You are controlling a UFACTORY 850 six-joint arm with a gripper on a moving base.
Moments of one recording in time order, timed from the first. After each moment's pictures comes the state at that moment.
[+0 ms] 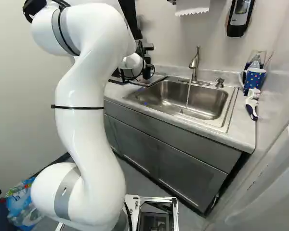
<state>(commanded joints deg) -4.4 -30.6 -81.4 0.0 20.1 2.4</state>
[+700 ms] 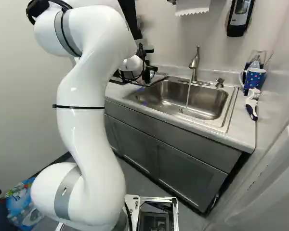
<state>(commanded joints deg) -4.4 -31.1 -81.2 0.0 20.1 2.4</state>
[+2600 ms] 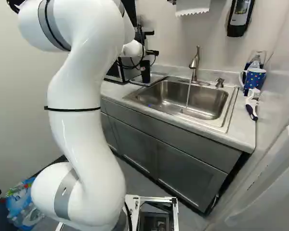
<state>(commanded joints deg) -5.6 -25.8 -85.1 0.0 20.1 2.4</state>
